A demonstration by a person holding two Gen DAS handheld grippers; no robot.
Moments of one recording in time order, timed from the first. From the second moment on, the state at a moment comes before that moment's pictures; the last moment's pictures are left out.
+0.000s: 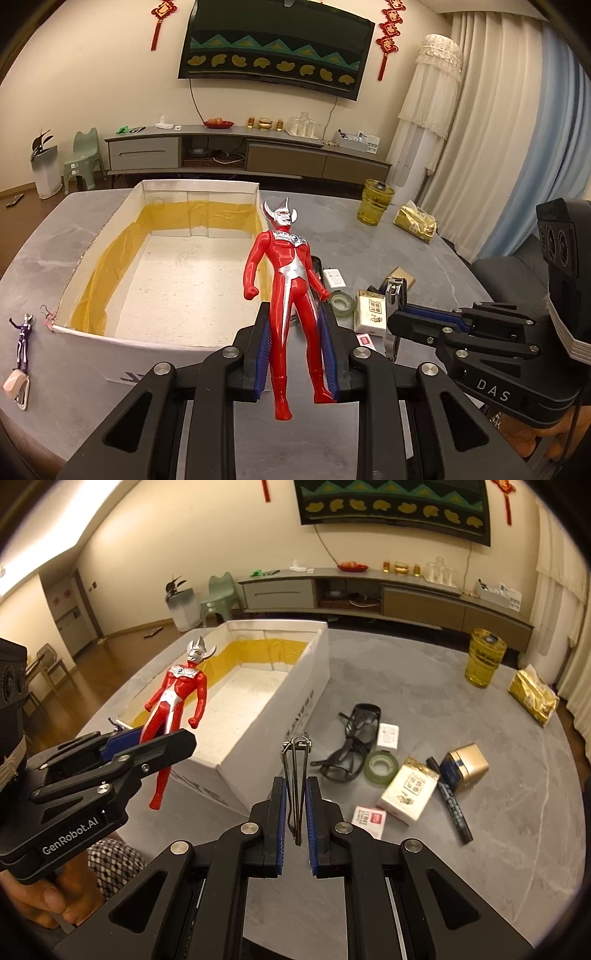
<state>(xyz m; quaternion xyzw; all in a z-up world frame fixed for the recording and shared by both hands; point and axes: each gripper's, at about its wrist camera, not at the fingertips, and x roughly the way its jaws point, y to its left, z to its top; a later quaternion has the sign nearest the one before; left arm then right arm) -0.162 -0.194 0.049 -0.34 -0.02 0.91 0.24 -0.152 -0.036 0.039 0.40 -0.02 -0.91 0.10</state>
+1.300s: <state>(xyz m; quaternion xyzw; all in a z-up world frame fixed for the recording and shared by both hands) -0.244 -0.291 0.043 -0.38 -0.06 0.91 0.19 -0.259 -0.141 0.055 0.41 0.04 -0.89 0.19</state>
